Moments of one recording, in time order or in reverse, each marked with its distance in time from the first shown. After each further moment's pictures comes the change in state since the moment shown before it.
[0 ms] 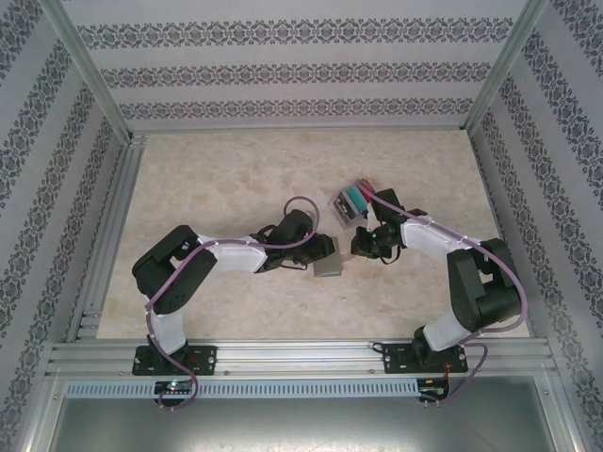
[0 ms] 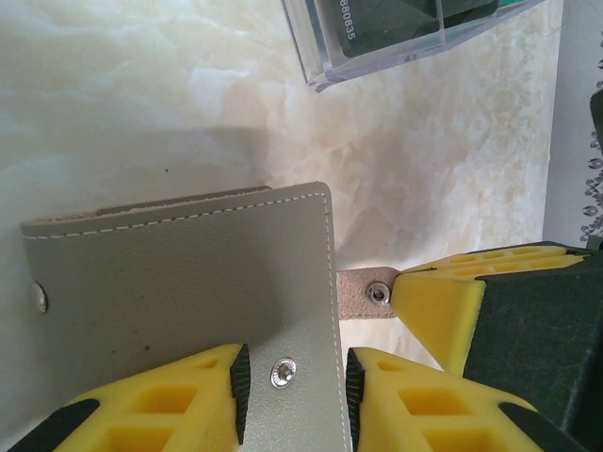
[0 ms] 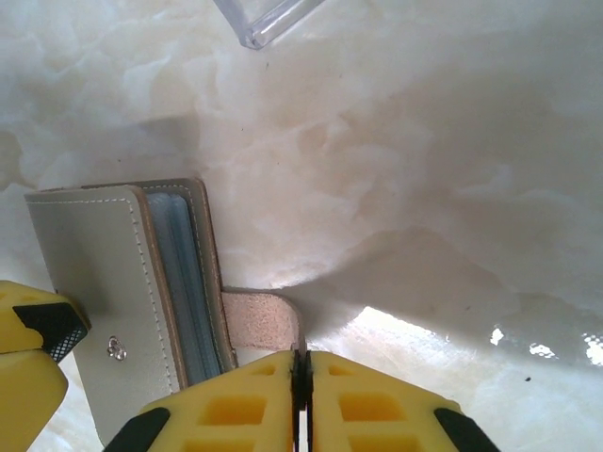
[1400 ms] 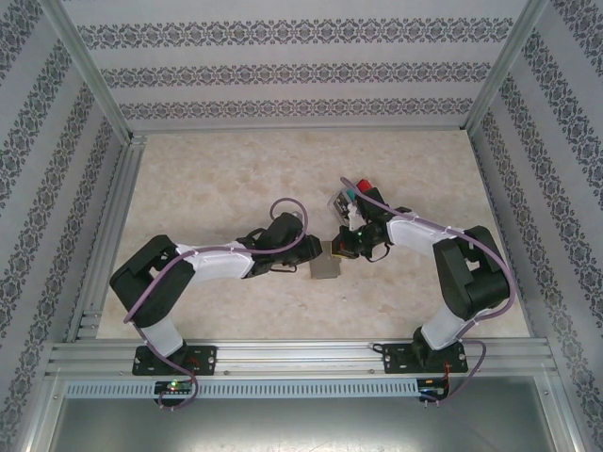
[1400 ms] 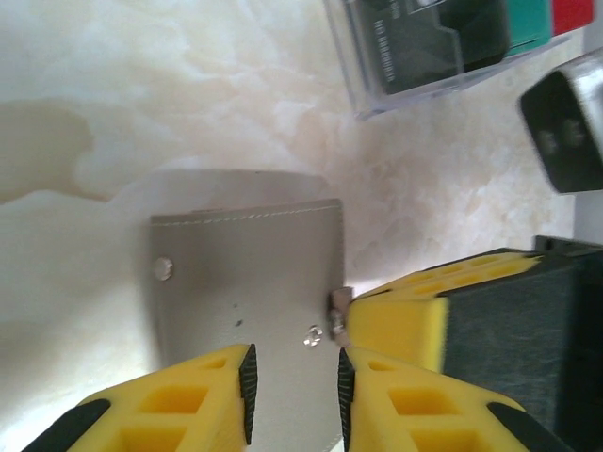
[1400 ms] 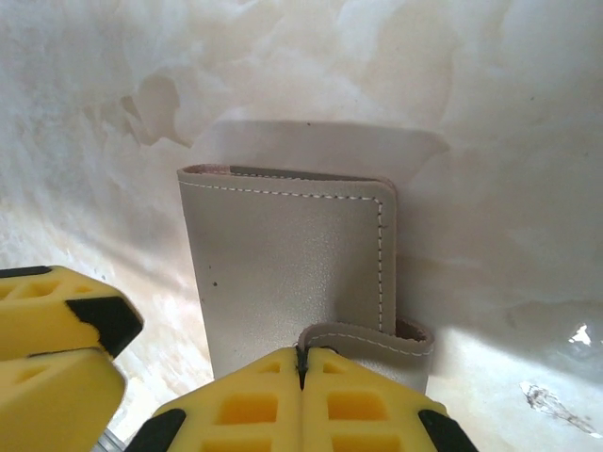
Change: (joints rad) left arm 0.000 -0.145 -0.094 -0.084 -0.121 0.010; right arm 0.084 0.096 0.053 0.076 -0.201 0.063
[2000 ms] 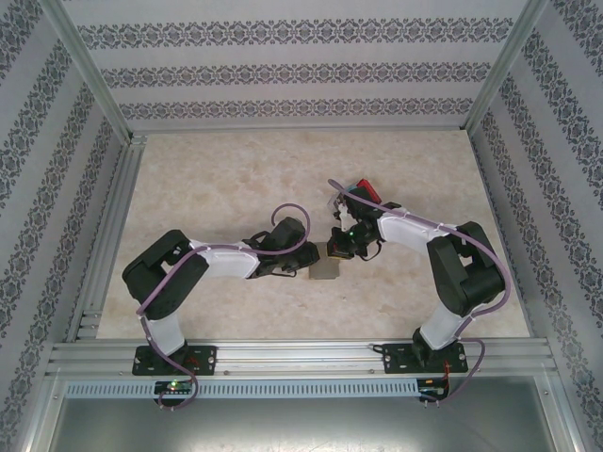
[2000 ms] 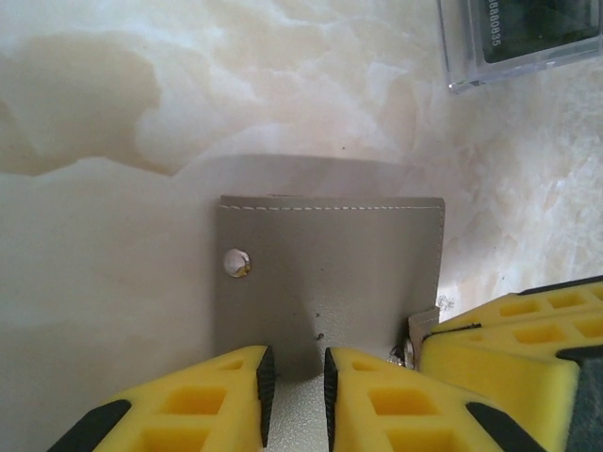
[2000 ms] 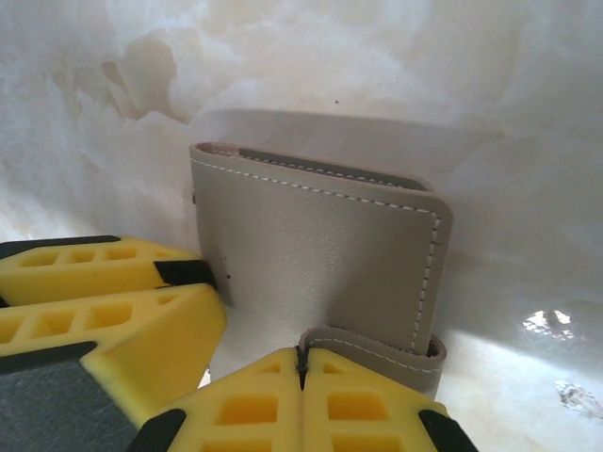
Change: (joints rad) left arm 0.000 0.085 0.001 0.012 0.014 -0.019; right arm 0.070 0.040 0.076 -0.090 0.070 -0.024
